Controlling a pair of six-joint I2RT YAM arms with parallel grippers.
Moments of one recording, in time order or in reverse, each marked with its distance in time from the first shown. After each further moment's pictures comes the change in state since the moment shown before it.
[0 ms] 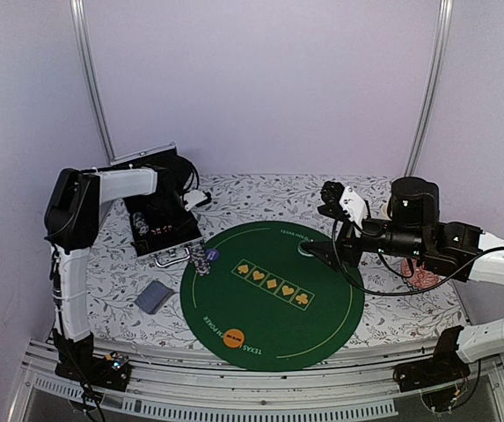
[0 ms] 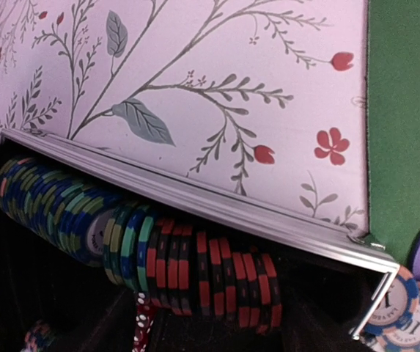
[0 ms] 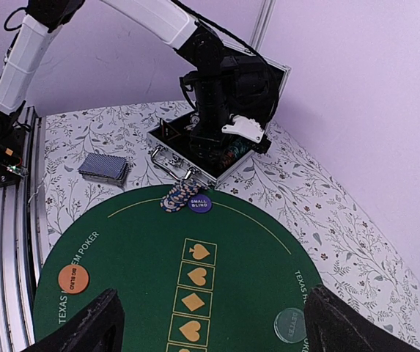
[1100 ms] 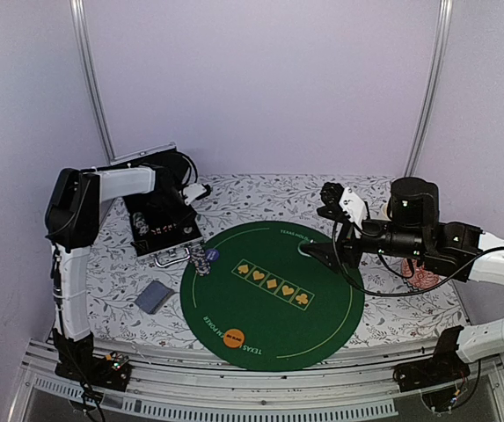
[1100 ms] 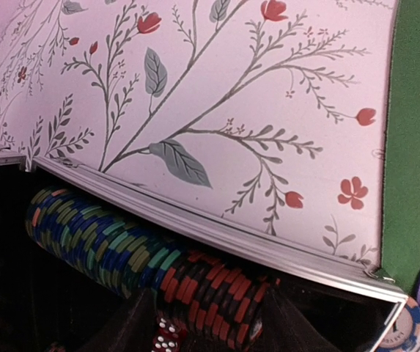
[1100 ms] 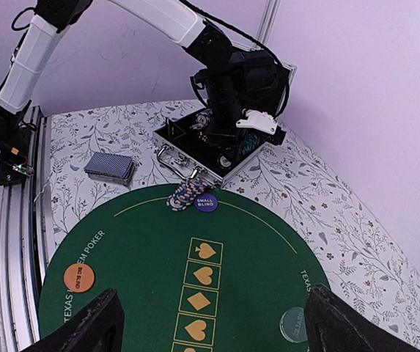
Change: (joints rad) left arm 0.026 0.021 0.023 0.072 0.043 -0.016; right arm 0.000 0.000 0.000 -0.007 -0.018 0.008
